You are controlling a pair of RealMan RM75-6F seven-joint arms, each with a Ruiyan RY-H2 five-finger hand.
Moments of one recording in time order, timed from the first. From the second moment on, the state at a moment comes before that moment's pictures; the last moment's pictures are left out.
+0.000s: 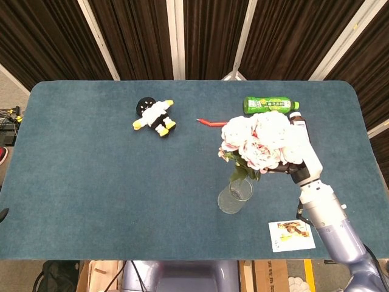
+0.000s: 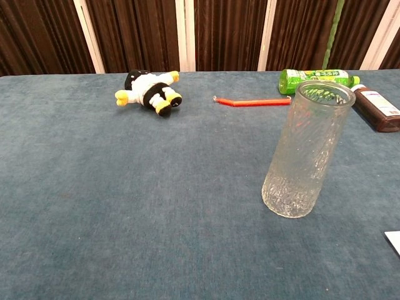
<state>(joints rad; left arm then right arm) 0.05 -1.04 -0.11 -1.69 1.47 1.68 -0.13 0.45 -0.84 0.66 -2.31 -0.96 1.00 0.73</state>
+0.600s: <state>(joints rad) 0.04 -1.04 -0.11 -1.69 1.47 1.68 -0.11 0.41 -0.95 0.52 -2.14 -1.16 0.96 0.87</state>
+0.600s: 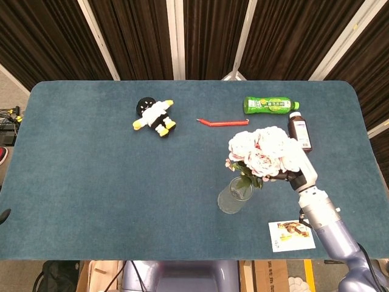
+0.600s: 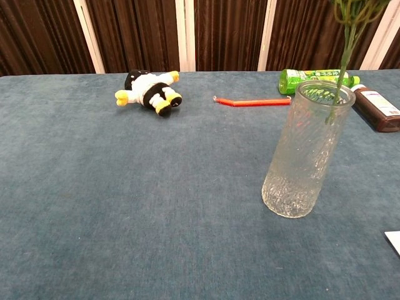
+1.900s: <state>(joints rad) 0.05 -1.03 -0.11 -1.70 1.47 1.67 -0.12 0.47 -0.81 0.31 -1.98 -1.51 0.76 1.21</state>
